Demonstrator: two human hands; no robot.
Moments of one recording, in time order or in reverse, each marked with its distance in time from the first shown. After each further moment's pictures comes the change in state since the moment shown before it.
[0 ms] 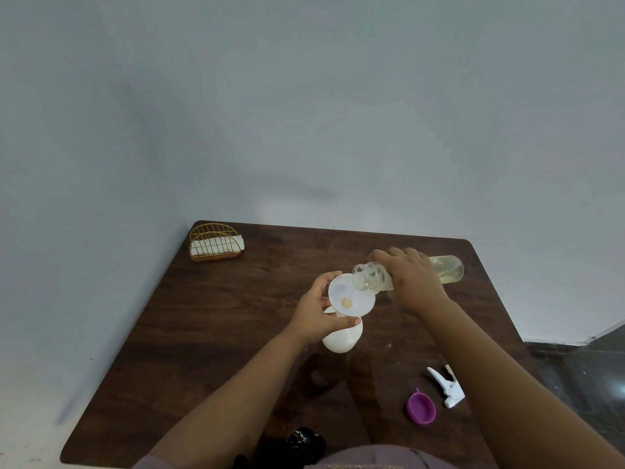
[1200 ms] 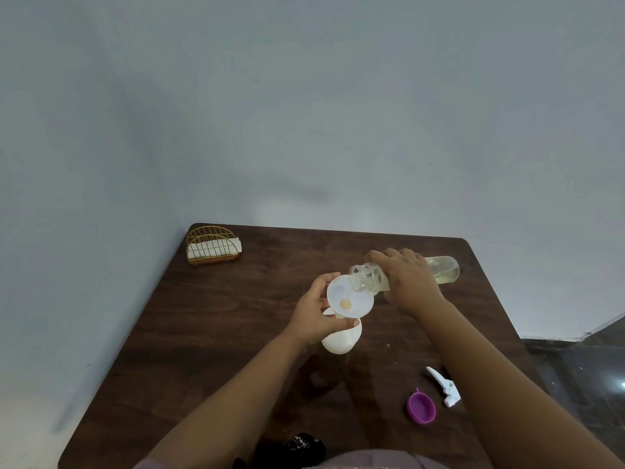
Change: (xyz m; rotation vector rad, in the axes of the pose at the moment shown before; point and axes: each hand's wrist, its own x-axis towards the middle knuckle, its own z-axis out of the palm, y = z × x) left_hand 0.001 -0.002 -0.001 0.007 -0.010 -0.014; right_hand 0.000 -0.004 0.001 0.030 0.010 0.007
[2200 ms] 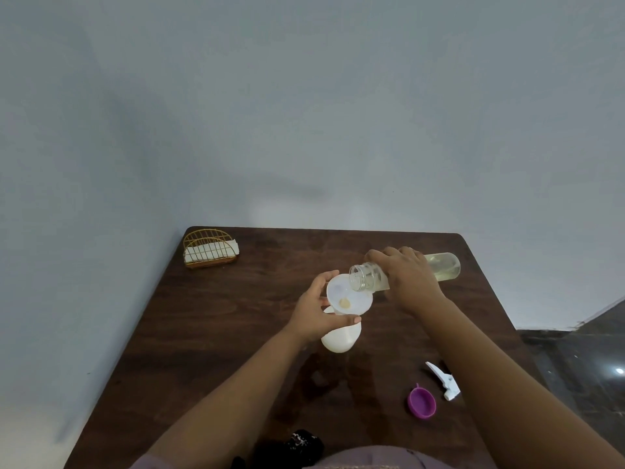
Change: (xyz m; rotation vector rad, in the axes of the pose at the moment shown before) left_hand 0.003 0.004 -0.003 0.051 -0.028 -0.005; right_hand -0.002 0.000 0.000 -0.031 0.009 0.027
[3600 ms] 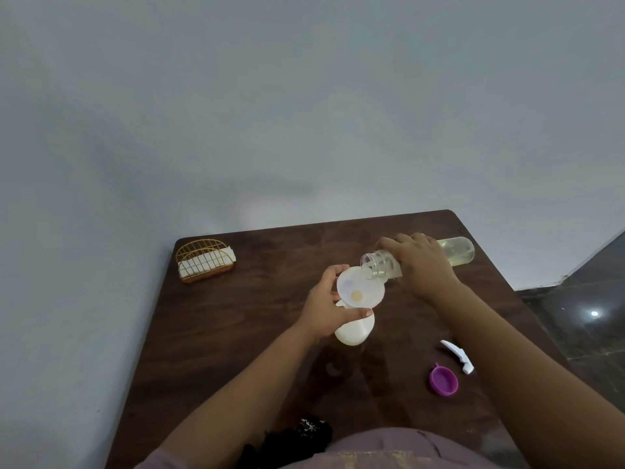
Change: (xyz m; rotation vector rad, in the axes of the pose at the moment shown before) left_hand 0.012 0.000 -0.020 0.070 -0.132 0.018; right_hand -0.003 -0.010 -0.004 -0.006 0.016 0.136
